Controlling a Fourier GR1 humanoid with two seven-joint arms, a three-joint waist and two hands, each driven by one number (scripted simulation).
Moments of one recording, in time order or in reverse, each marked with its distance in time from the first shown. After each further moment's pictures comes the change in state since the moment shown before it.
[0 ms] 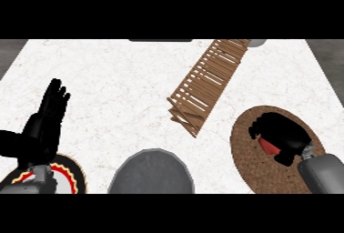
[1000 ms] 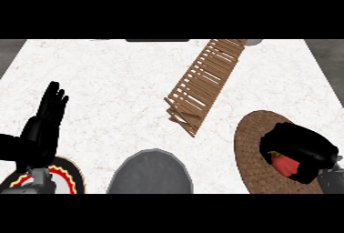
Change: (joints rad) left arm 0.021 -0.014 0.017 -0.007 -0.007 -0.015 -0.007; right arm 0.117 -0.051 -0.100 -0.255 -0.274 0.296 -0.233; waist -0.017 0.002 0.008
